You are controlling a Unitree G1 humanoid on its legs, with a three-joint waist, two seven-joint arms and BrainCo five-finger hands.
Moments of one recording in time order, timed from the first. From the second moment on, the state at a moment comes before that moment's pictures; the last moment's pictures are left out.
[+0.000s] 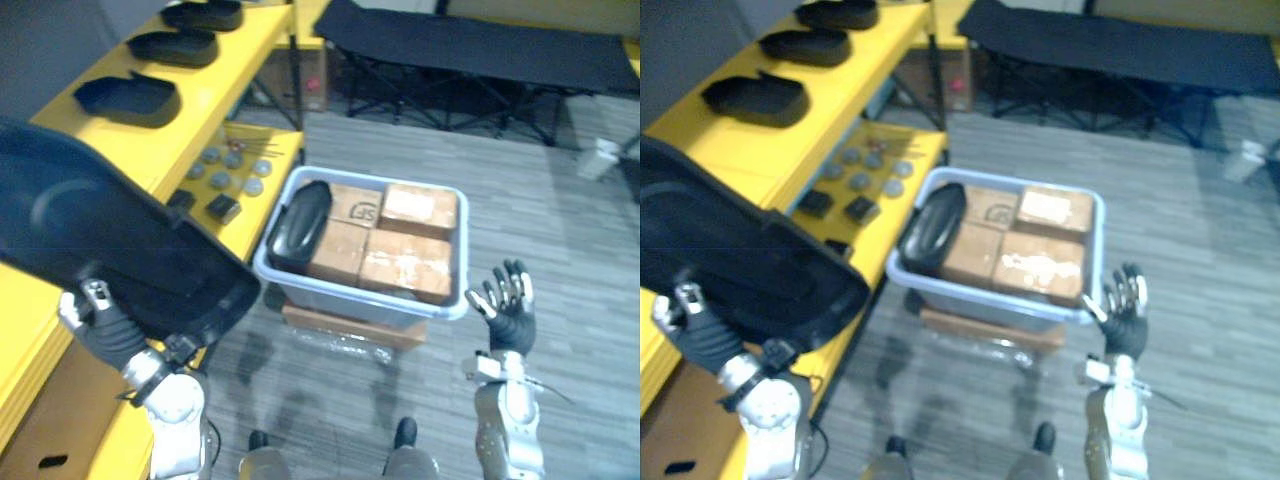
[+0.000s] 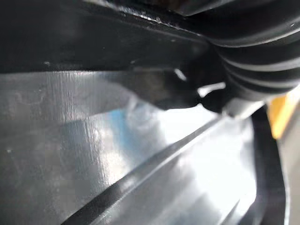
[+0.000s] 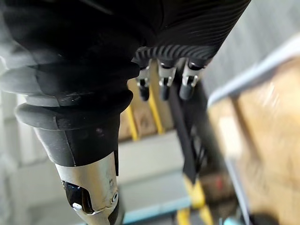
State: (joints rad) left arm 0.20 -0.01 0.27 -0.36 0.10 -0.41 0.78; right arm 0.09 -0.11 -0.03 -0.01 0.41 -0.36 -0.08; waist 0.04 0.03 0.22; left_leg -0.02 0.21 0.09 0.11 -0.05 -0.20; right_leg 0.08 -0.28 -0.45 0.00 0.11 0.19
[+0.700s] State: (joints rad) left arm 0.48 -0.13 0.56 -0.51 0.08 -0.49 0.61; right arm -0.16 -0.10 0.34 0.24 0.22 -0.23 -0.07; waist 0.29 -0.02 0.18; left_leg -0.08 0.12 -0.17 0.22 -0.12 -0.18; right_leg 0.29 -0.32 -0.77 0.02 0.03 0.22
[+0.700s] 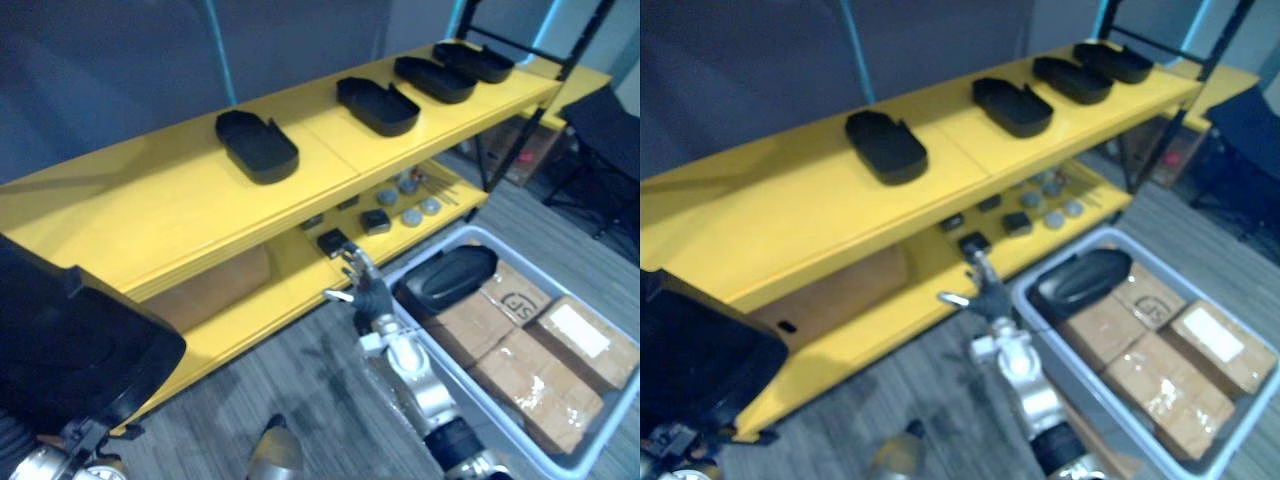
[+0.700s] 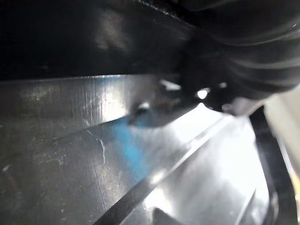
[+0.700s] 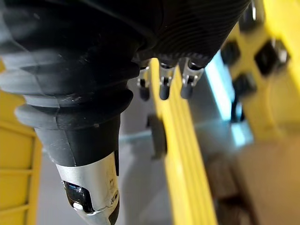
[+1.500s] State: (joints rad) left arm 0.22 0.03 0.45 -0.41 0.01 -0.52 0.51; right arm -0.18 -0.16 0.13 0.16 0.08 -0.40 -0.09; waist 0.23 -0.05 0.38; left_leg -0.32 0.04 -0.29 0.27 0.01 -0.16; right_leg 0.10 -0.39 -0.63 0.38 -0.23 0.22
